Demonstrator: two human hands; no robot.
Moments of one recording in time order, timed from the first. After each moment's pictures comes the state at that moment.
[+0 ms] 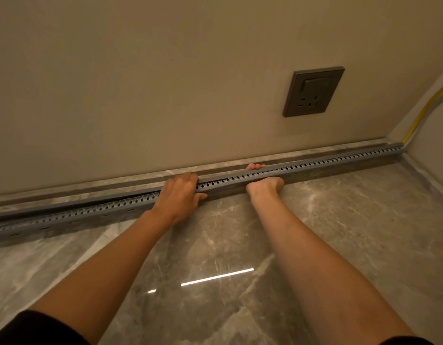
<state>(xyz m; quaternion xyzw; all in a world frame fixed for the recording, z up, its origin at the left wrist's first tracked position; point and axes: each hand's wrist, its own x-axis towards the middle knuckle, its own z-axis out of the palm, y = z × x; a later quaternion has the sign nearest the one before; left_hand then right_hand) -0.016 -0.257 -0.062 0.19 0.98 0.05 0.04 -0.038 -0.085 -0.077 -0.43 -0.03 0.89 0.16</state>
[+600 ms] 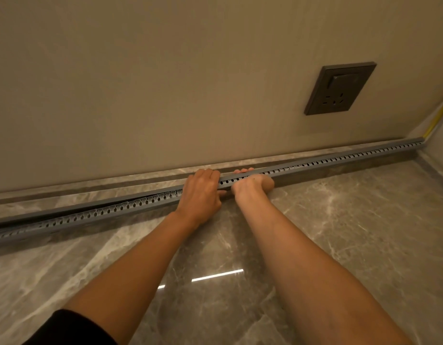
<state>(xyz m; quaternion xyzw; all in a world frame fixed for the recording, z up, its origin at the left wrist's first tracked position) -0.022 -0.250 -0.074 0.20 0.97 0.12 -0.02 -0.052 -0.146 -0.066 -0.54 -0.05 0.83 0.13</state>
